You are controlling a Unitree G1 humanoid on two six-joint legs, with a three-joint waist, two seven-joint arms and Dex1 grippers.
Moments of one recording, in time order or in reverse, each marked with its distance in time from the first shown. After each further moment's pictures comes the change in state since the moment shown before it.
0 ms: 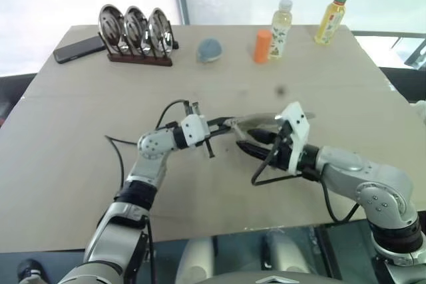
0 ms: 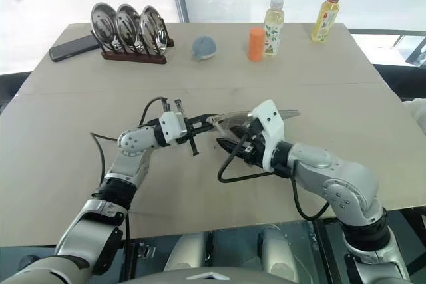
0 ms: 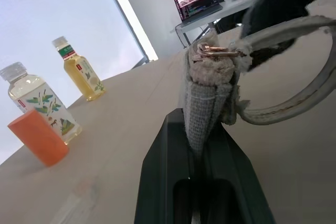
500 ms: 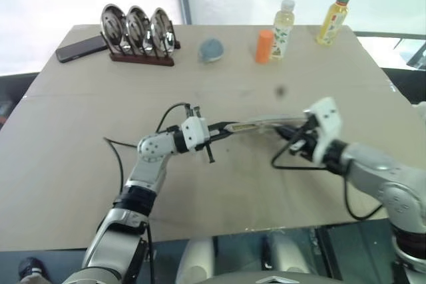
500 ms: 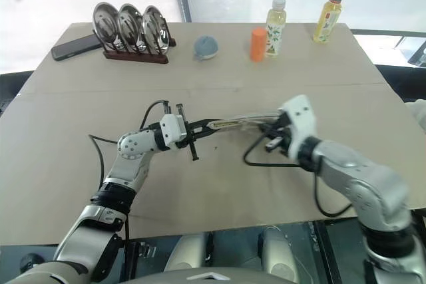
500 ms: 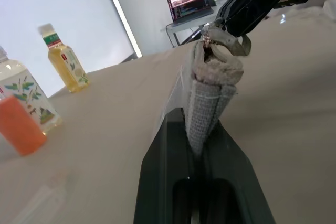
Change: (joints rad) left arm 0.095 0.012 0.015 -0.167 -0.103 0.204 -0.059; right arm 0.165 -0.244 -0.324 -0.079 -0.105 0.056 -0.044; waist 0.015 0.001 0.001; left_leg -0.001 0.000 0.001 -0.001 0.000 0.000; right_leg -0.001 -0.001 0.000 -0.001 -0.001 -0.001
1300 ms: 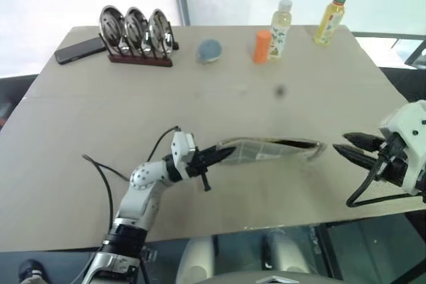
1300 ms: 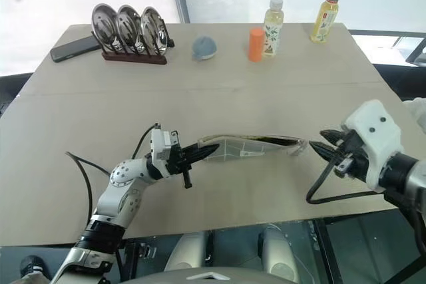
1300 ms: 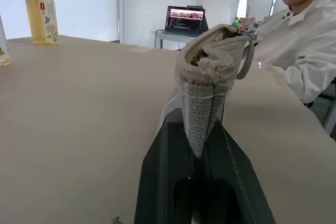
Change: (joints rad) left arm 0.253 -0.028 0.051 -0.232 -0.129 0.292 0.016; right arm 0.148 -0.309 -0.478 -0.222 0.439 0.150 0.076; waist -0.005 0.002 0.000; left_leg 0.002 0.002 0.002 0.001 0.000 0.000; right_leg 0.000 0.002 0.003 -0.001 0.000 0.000
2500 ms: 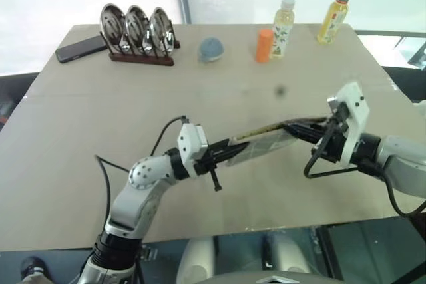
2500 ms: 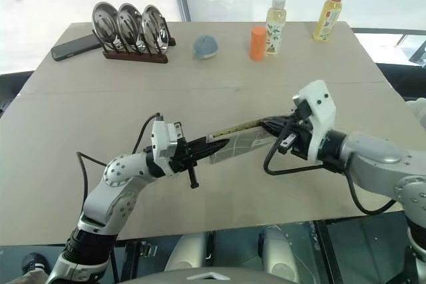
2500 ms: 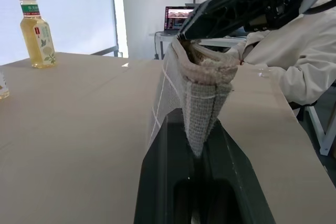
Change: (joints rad) left arm 0.035 0.037 -0.020 -0.412 0.028 0.275 0.173; right arm -0.331 0.139 0.490 0.224 0.186 -0.154 -0.265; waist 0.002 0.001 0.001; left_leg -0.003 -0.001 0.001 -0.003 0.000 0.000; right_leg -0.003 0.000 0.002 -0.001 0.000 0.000
